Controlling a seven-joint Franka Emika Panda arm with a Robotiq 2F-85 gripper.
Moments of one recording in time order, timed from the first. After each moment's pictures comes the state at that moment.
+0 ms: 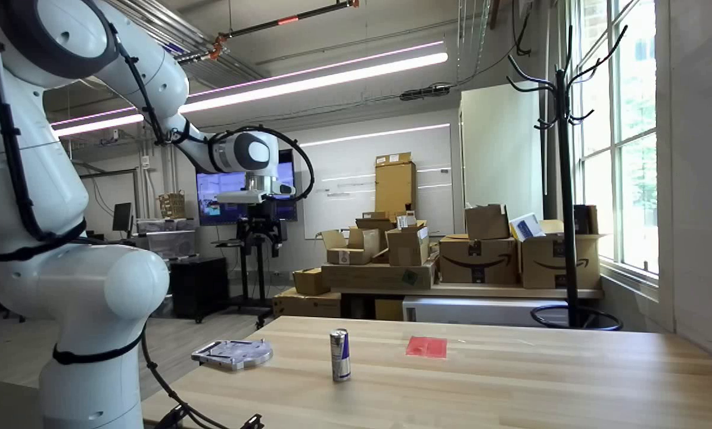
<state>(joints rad) 0.02 -0.40 -0.07 -2.38 0.03 1.97 -0.05</state>
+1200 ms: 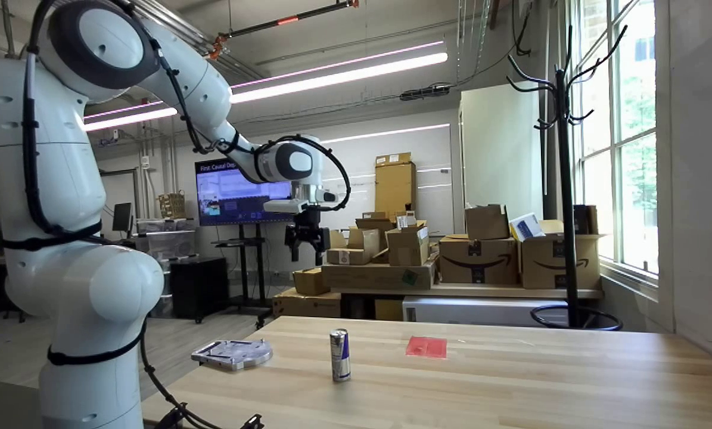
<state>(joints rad) -0.10 -0.19 -0.18 -2.26 0.03 2.06 -0.04</state>
